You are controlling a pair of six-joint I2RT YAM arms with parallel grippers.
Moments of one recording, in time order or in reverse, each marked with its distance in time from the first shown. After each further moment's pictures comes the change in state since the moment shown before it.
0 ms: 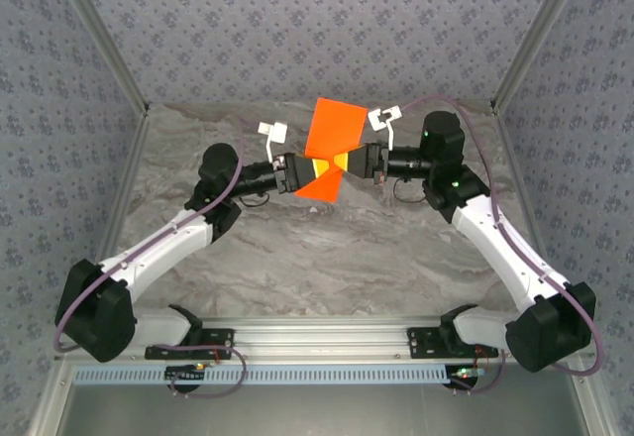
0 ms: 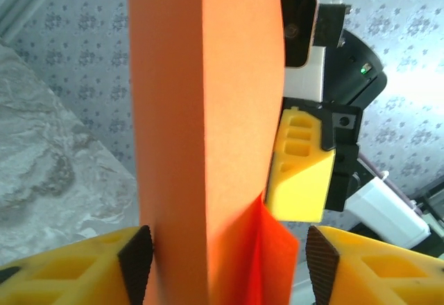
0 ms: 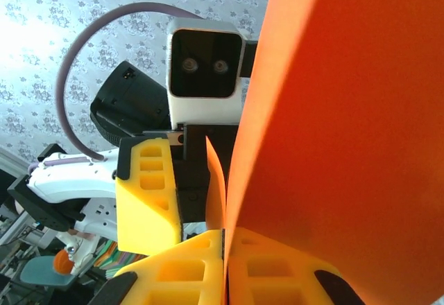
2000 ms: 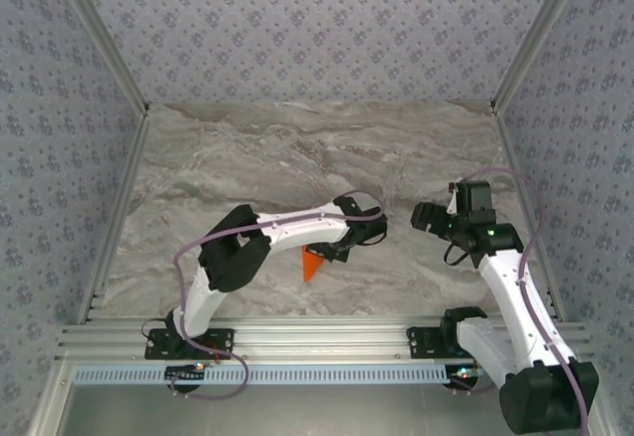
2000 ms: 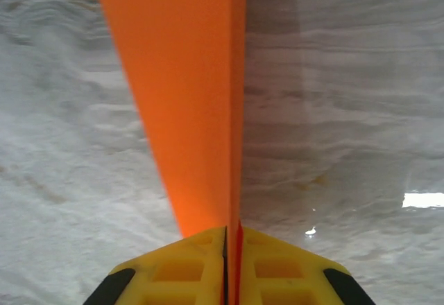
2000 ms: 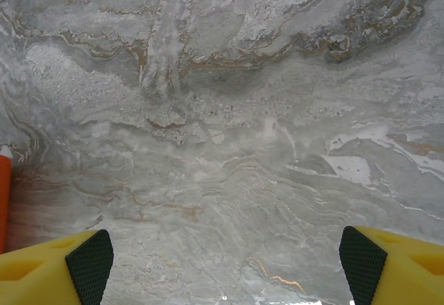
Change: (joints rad) left arm -0.521 0.858 0.780 -1.798 -1.153 0.116; right arm -0.309 -0.352 -0.378 -0.766 0.957 -0.262
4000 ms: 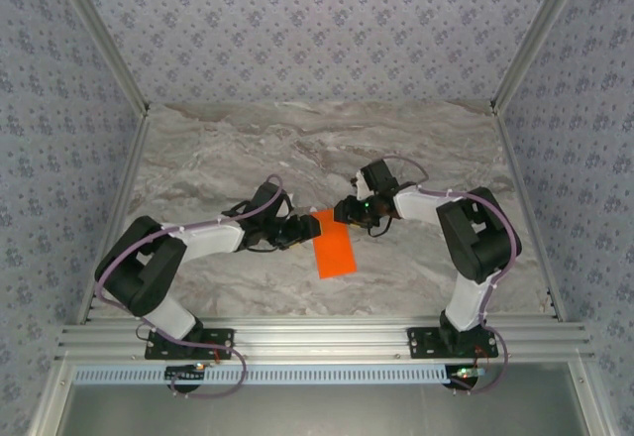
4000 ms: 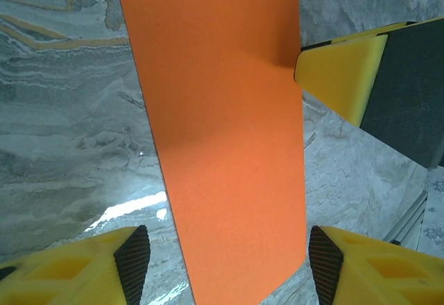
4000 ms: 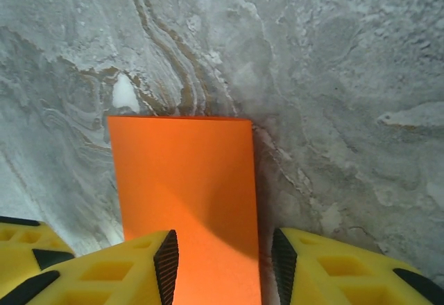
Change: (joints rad) left arm 0.447 -0.569 -0.948 1.213 0.787 -0.013; right arm 0.386 0.922 0.224 0.549 -0.399 0.172
